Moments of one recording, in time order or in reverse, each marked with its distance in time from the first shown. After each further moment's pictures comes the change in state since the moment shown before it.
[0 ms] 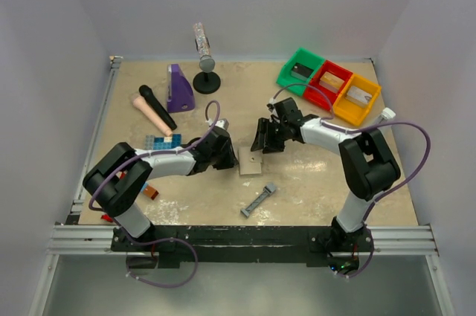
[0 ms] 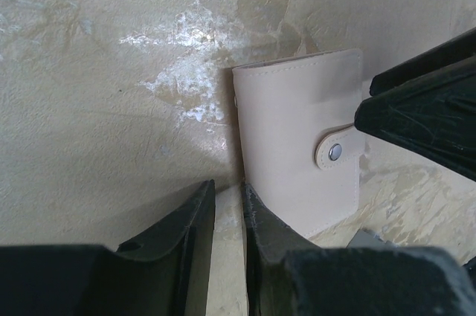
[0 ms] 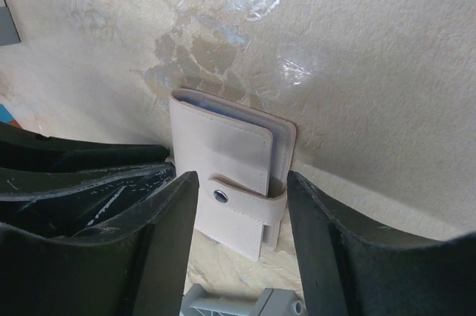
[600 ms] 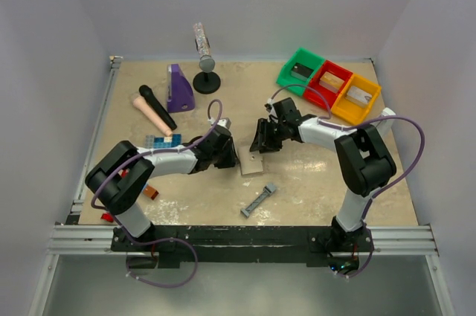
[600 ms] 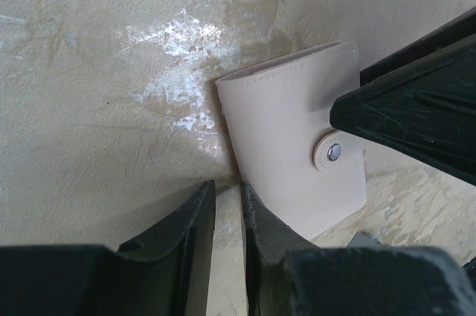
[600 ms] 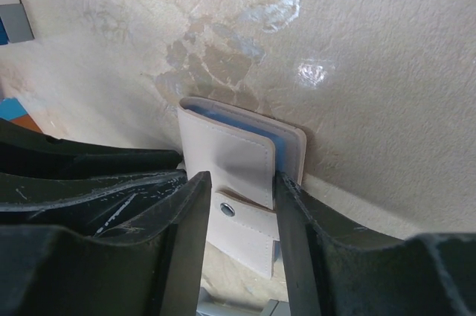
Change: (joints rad) left arm 0.000 0.019 0.021 0.001 0.010 0.021; right arm -0.002 0.048 0.011 0.041 -0.068 0.004
